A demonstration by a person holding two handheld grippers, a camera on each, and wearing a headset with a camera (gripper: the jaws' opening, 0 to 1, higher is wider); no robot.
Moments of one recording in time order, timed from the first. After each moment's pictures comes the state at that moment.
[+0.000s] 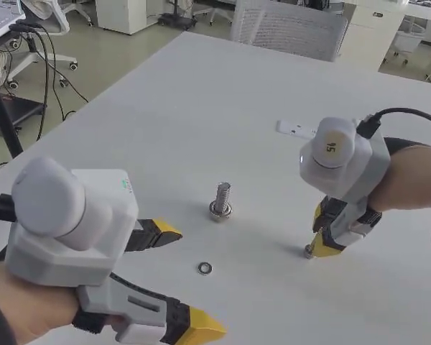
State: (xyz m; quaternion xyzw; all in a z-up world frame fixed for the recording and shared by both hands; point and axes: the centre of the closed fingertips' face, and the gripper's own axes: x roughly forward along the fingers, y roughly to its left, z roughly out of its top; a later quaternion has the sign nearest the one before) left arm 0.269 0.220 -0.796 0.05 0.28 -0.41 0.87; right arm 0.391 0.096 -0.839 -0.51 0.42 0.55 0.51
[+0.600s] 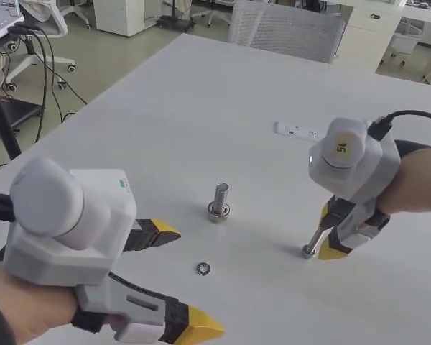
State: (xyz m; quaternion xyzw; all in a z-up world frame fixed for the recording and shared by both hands) left arm 0.268 0.220 -0.795 0.05 0.28 -0.41 0.87; right arm 0.395 0.083 -0.839 -0.50 0.43 0.54 0.52
